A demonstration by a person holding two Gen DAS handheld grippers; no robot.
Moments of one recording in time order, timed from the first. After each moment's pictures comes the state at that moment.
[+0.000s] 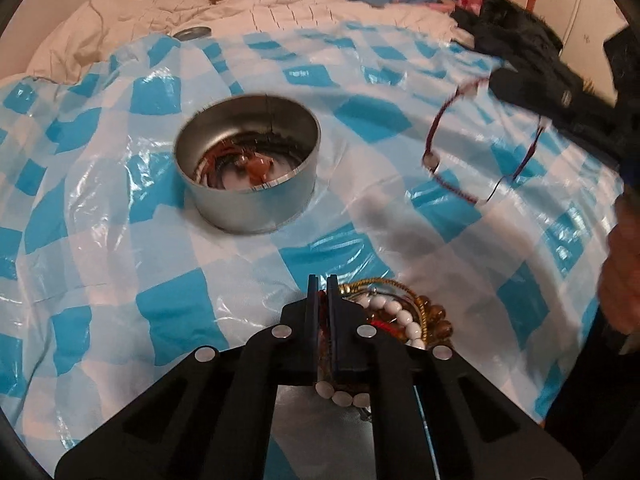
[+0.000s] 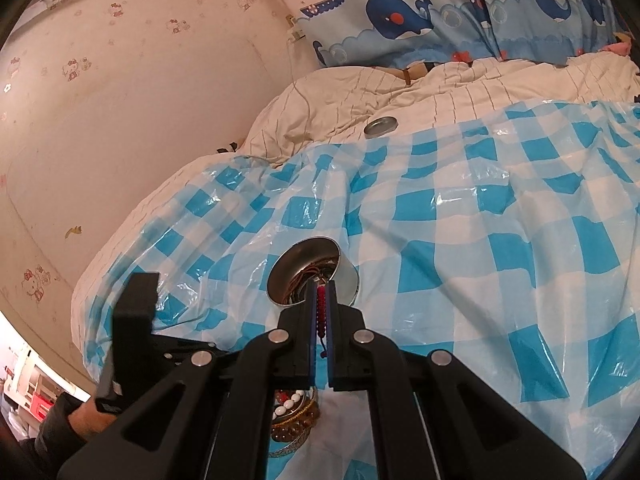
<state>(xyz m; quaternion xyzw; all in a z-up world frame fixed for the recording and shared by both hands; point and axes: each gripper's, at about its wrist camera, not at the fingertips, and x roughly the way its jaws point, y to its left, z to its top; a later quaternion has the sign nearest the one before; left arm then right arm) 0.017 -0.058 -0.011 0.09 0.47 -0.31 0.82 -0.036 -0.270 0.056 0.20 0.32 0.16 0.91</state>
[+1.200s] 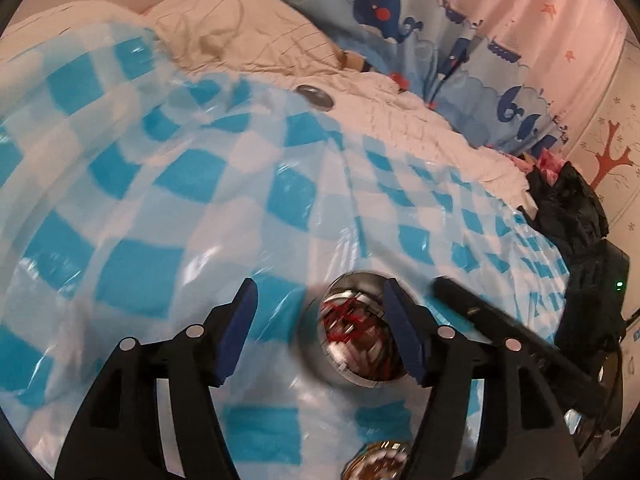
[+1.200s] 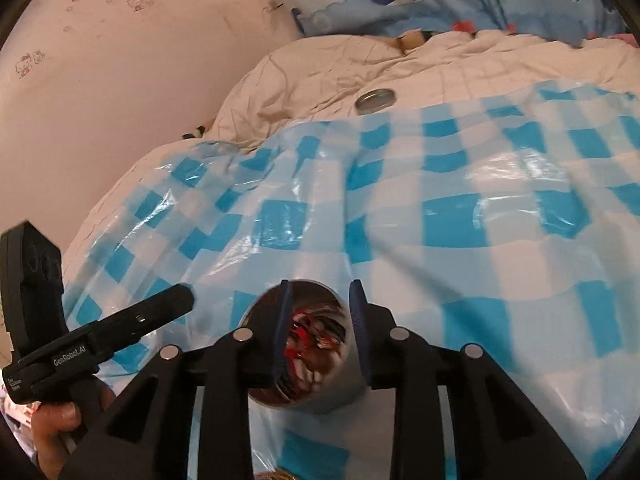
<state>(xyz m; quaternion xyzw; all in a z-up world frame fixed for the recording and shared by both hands) 0.113 0.009 0.033 -0.13 0.42 -0.17 0.88 0.080 -0.229 0.028 0.20 0.36 0.13 0.90</state>
